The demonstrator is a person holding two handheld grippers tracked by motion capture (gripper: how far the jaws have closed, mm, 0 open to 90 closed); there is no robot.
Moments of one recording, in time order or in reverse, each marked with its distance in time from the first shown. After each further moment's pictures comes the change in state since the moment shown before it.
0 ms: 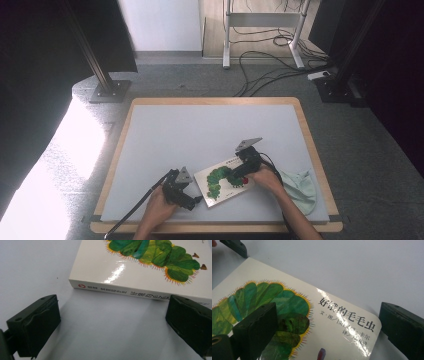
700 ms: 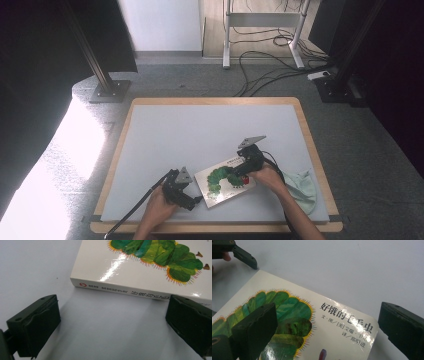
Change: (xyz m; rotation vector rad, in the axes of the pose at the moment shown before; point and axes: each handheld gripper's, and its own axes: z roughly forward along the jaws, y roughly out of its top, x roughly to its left) left arm 0.000 0.000 0.000 -0.003 -0.002 0.002; right arm 0.002 0.005 -0.015 -0.032 0.012 0.048
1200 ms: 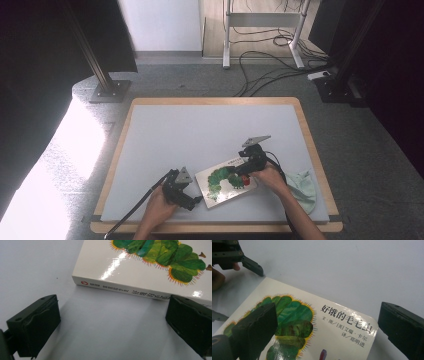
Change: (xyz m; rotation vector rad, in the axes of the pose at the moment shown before) left arm 0.000 0.000 0.000 0.000 0.001 0.000; right arm -0.003 -0.003 -0.008 -0.036 0.033 0.068
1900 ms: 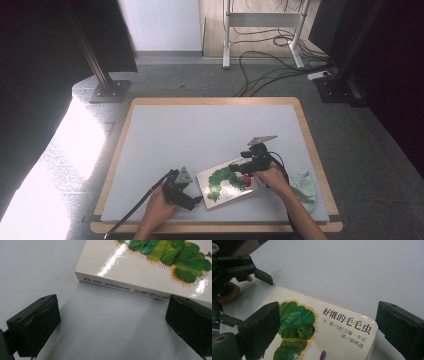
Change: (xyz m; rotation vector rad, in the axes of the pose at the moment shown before) left arm 0.000 0.000 0.000 0.001 0.002 -0.001; right arm -0.002 -0.003 -0.014 -0.052 0.042 0.087
